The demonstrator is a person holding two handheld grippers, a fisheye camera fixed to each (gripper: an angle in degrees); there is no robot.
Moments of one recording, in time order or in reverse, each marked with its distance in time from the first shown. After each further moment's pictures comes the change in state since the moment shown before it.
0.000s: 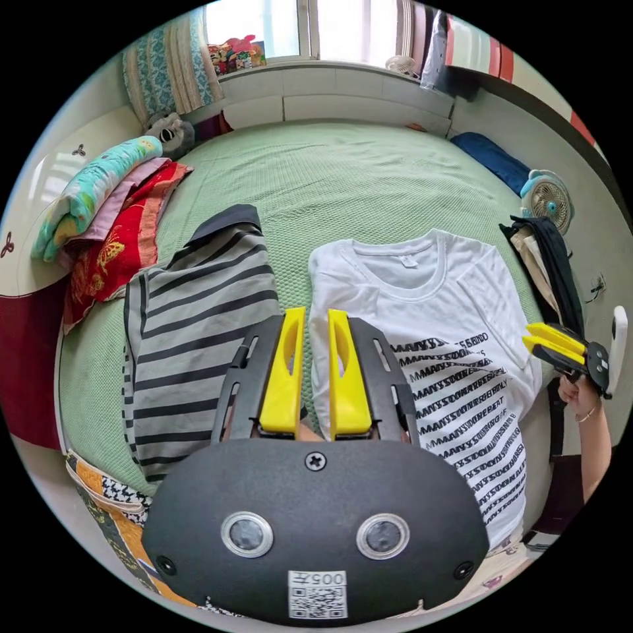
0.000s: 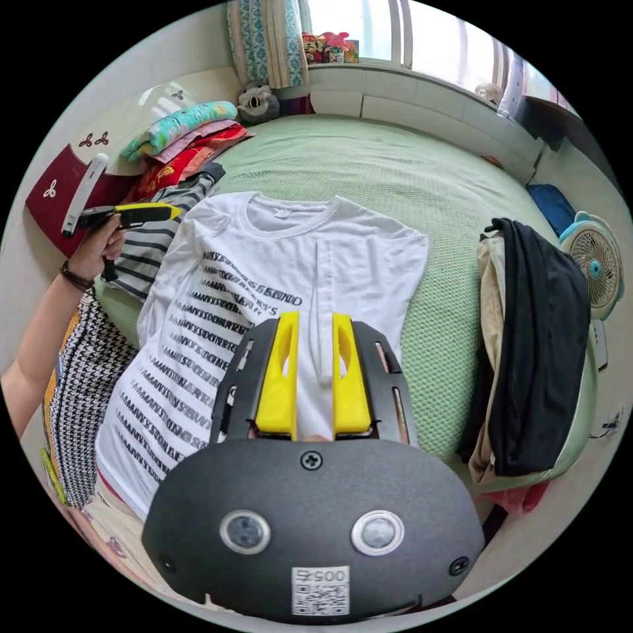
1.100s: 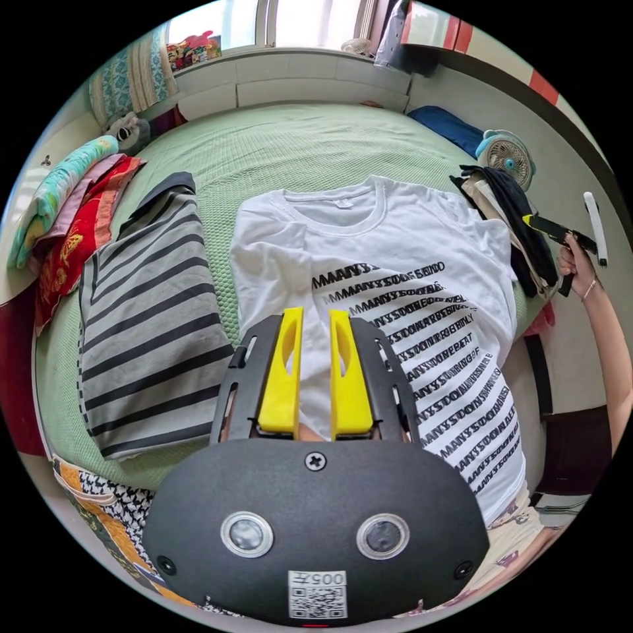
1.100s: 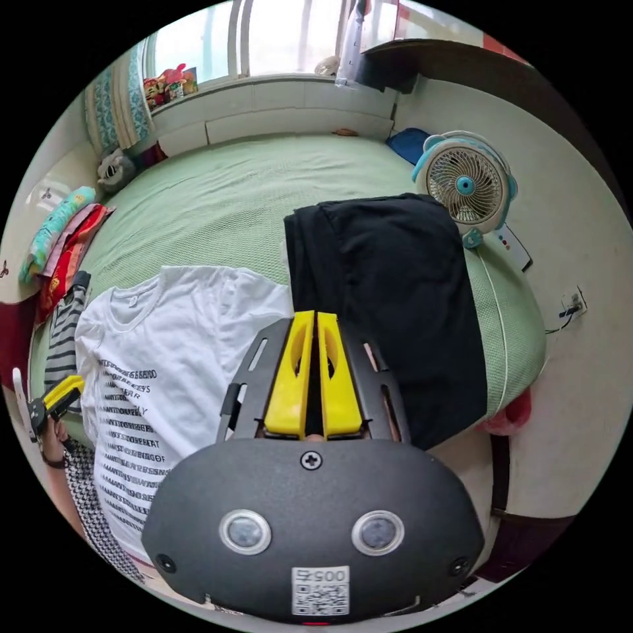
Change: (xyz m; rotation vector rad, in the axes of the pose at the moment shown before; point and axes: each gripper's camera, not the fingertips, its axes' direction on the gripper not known) left arm 0.086 0.070 0.052 -0.057 0.129 0.105; right arm 0.149 -0.047 0.013 0.043 0.318 0.442
